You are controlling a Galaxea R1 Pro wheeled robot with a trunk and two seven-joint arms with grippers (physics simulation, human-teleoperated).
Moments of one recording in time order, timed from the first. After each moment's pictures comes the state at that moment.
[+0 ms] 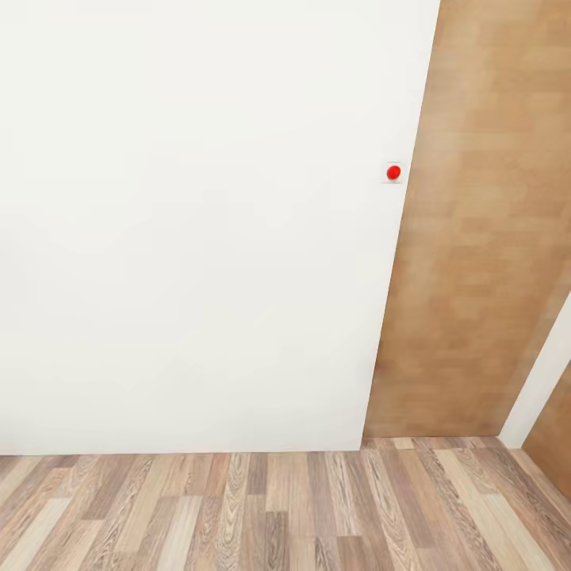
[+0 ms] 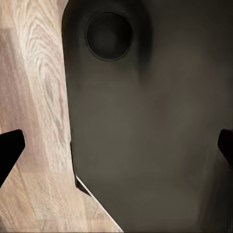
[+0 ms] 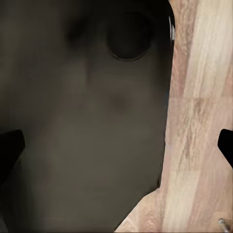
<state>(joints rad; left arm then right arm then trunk) 0.00 0.00 0.00 0.00 0.00 0.00 0.00 0.00 0.00 0.00 0.00 0.00 0.00 0.00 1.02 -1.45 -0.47</state>
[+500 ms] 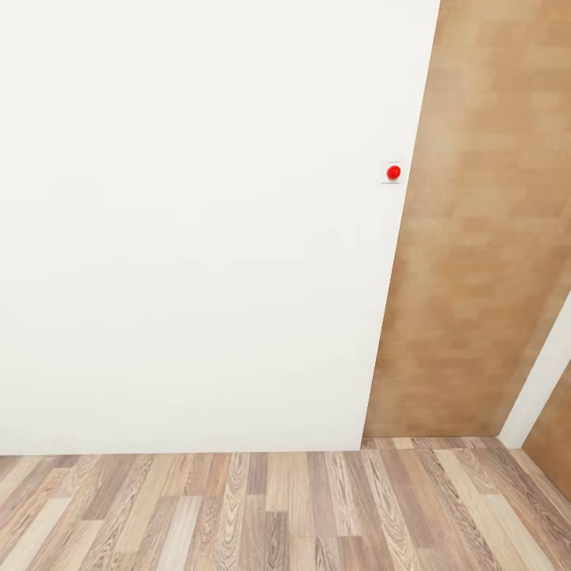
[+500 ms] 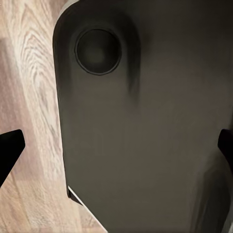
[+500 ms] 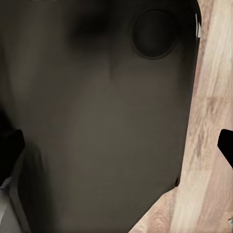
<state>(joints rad) 0.00 -0.01 0.00 -0.02 0.01 -0.01 0.00 0.00 0.03 0.00 0.00 0.00 0.01 -0.01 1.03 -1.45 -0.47</state>
